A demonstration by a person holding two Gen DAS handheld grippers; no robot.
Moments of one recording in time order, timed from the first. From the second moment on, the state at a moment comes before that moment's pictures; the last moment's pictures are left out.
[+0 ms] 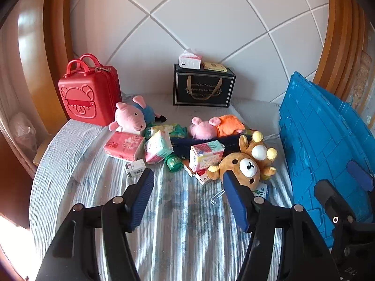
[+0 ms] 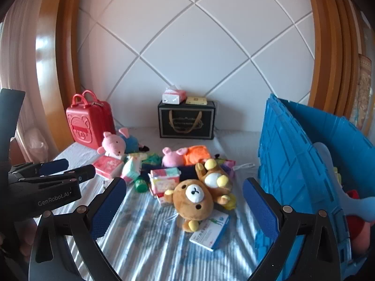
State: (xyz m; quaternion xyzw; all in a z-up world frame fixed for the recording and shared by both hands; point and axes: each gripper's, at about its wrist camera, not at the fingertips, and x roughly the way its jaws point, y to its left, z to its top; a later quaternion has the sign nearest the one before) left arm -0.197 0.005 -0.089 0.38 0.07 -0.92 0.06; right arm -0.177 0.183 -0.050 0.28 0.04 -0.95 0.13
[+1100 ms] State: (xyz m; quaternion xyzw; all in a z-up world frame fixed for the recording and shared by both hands) left arm -0.333 0.107 -0.291 0.56 0.00 -0.83 -0.02; right arm -0.338 0.222 -0.221 0.44 0.01 -0.89 0.06
